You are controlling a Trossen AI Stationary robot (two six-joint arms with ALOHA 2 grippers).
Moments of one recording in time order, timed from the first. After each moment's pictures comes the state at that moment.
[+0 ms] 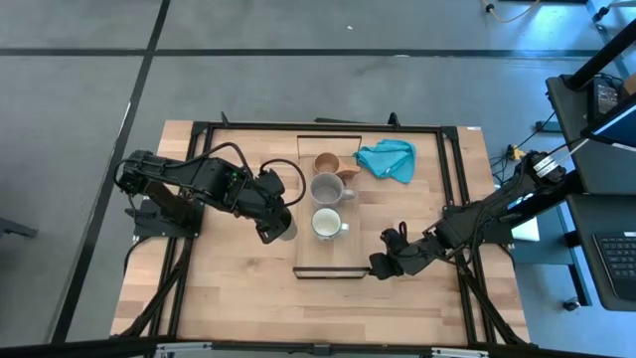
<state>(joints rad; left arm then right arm) -0.29 1.62 1.95 -1.57 -0.33 -0.85 0.57 1.33 0.77 -0.18 0.18 1.75</state>
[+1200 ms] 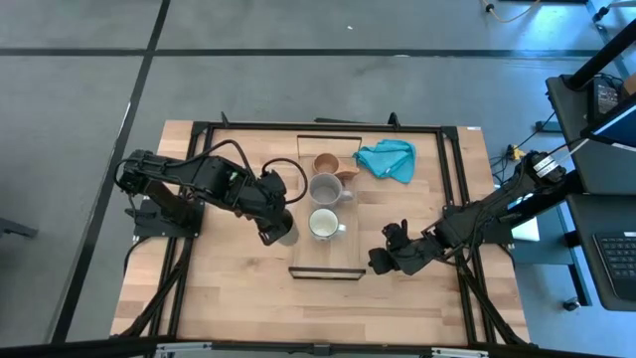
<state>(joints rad) -0.28 1.62 1.95 -1.54 -0.27 -0.85 0.57 1.33 0.77 -0.25 0.27 1.75</state>
